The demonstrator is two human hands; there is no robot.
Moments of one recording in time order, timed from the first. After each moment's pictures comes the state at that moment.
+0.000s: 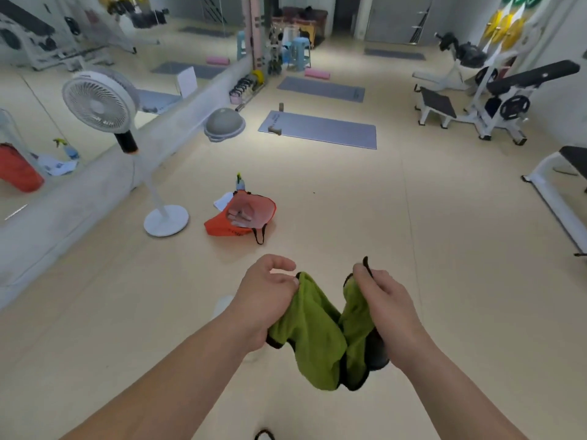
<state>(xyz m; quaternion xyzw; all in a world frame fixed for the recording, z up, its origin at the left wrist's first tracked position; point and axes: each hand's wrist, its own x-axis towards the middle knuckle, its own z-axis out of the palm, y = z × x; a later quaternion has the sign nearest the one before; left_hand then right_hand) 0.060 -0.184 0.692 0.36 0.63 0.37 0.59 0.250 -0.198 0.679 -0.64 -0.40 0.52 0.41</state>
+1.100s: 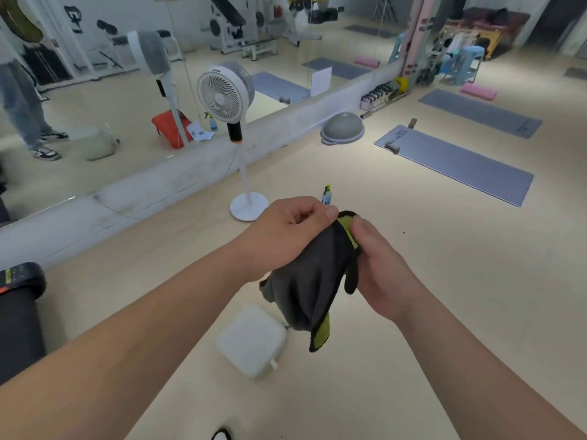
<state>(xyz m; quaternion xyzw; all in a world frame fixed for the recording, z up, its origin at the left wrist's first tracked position) 0.102 0.051 0.762 0.52 0.64 0.44 0.35 0.262 0.130 0.717 -0.32 -0.50 0.76 0.27</state>
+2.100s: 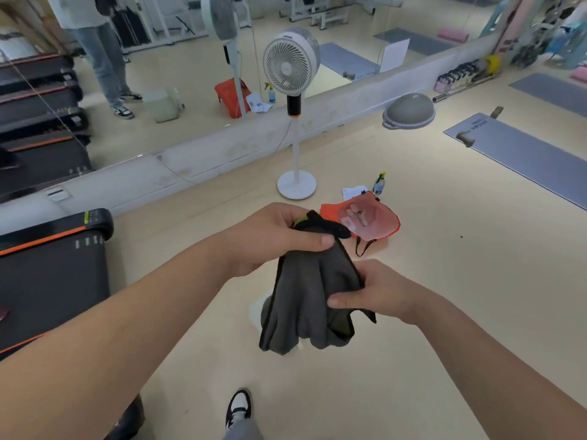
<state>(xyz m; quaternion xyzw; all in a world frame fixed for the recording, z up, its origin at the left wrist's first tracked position) 0.032 0.007 0.732 0.39 0.67 0.42 0.48 0.215 0.150 0.643 -0.23 -0.74 0.63 -0.08</state>
